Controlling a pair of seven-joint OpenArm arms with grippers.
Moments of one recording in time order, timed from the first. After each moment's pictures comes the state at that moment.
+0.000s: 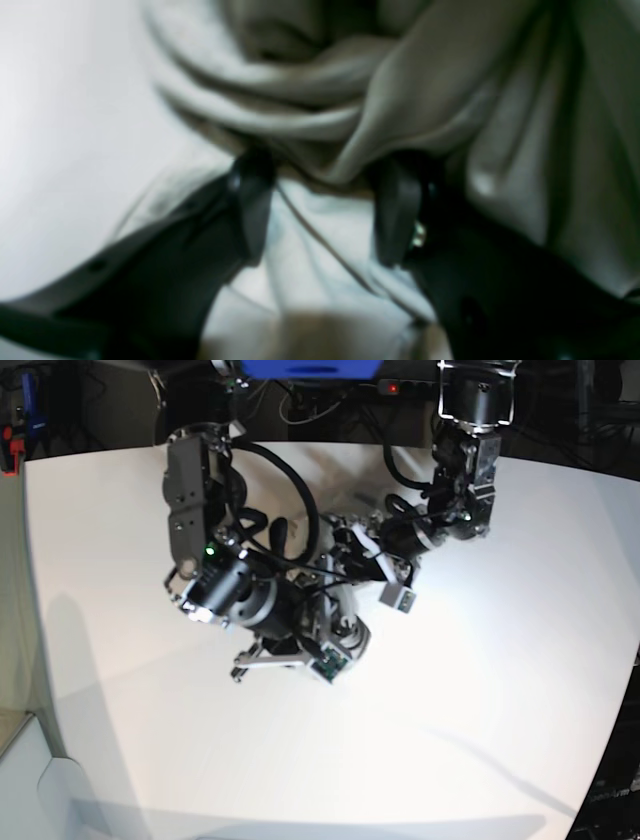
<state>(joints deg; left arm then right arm) -0.1 -2.3 0.8 68.3 -29.6 -40.1 31.3 7.2 -8.5 -12.4 110.6 2.1 40.2 -68.6</state>
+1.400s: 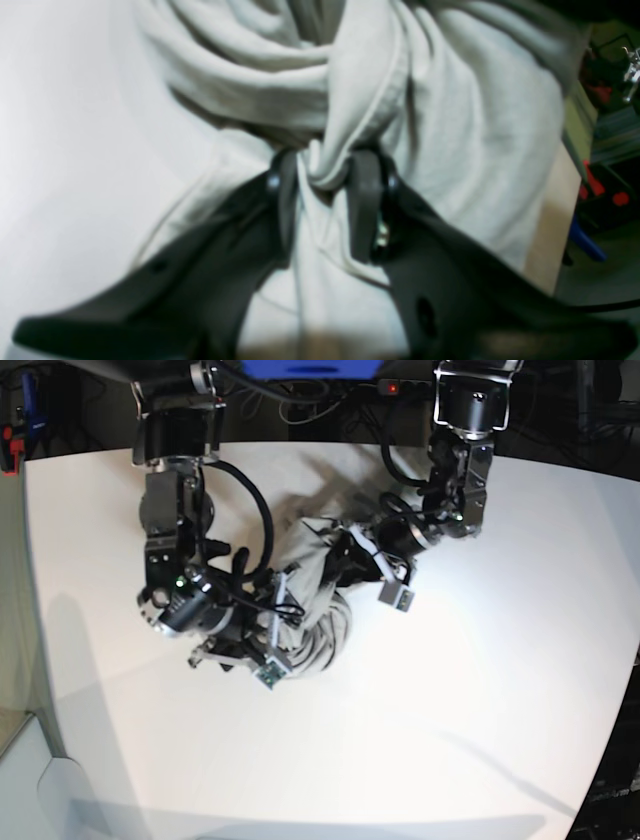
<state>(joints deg) -1.4 -1.7 0.6 60.9 -24.2 -42.0 21.7 9.4 -4.8 -2.5 97.0 2.2 40.1 -64.7</state>
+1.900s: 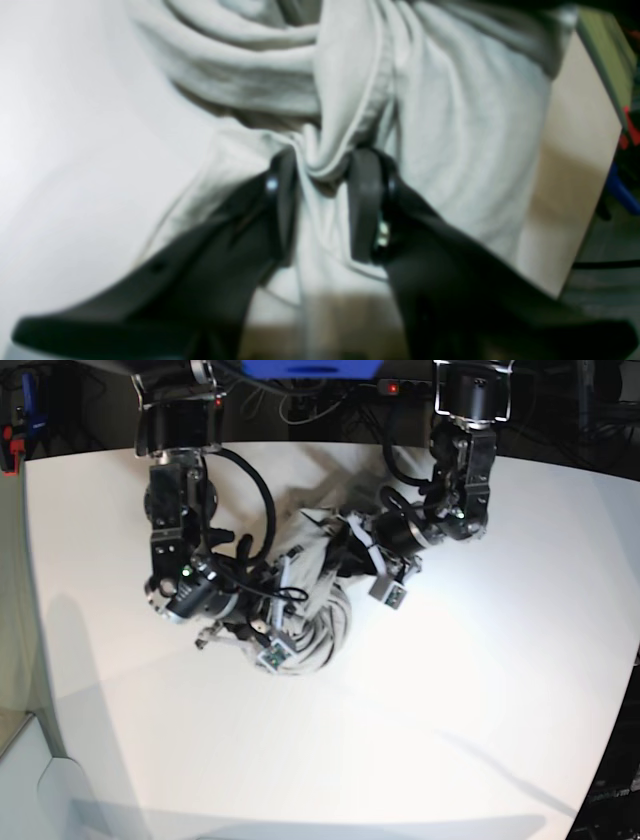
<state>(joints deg) 1.0 -1.5 0.6 72.1 -20.8 -40.2 31.6 7.5 -4.6 -3.0 94.8 2.6 40.1 -64.6</state>
